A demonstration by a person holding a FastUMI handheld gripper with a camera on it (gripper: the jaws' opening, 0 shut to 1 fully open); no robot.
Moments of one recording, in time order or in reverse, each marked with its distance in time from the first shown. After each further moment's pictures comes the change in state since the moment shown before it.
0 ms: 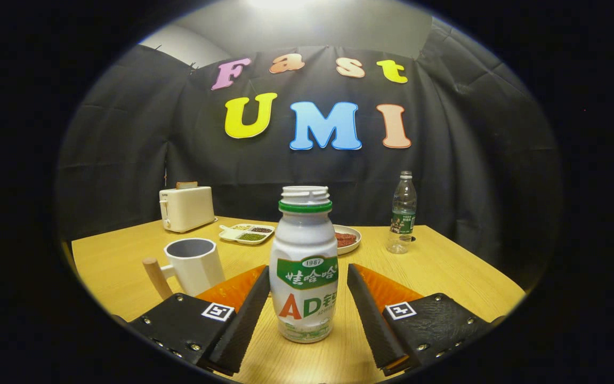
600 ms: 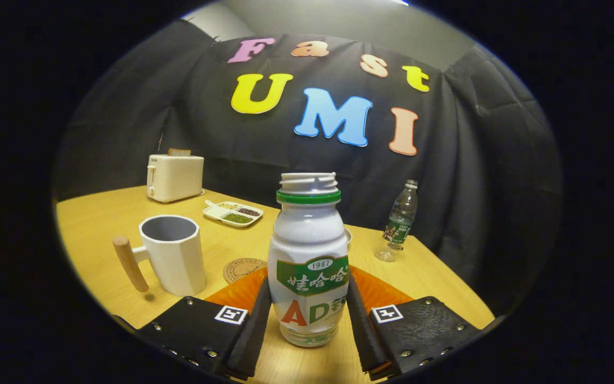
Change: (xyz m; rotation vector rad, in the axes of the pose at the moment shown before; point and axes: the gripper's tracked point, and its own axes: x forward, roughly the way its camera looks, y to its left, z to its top) arm 0.015 -0.003 0.006 -0.271 0.072 -0.092
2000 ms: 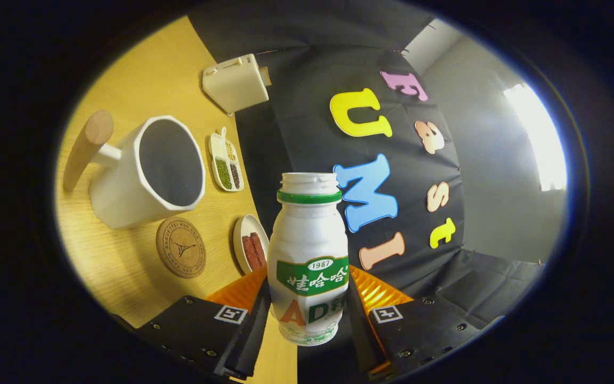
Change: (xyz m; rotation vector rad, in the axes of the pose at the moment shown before) arm 0.022 0.015 0.076 -1.036 -0.103 -0.236
